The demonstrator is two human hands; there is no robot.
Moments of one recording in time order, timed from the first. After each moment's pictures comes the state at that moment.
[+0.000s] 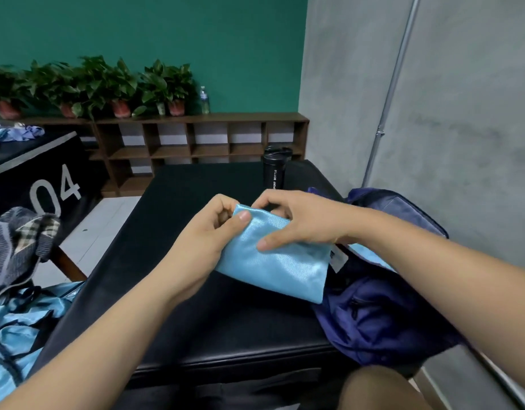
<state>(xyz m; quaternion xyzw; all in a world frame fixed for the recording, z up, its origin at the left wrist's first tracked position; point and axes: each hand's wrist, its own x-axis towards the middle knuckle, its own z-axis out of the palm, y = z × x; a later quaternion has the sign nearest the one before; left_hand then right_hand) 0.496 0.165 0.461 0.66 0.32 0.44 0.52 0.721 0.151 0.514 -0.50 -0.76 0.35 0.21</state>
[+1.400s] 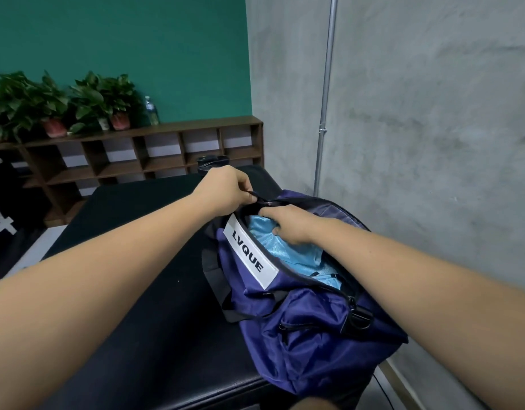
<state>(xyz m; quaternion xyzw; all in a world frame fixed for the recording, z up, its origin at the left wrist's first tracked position) 0.704 0.307 0.500 0.87 0.43 0.22 0.12 0.888 0.240 0.430 -0.67 -0.73 0.08 0.10</state>
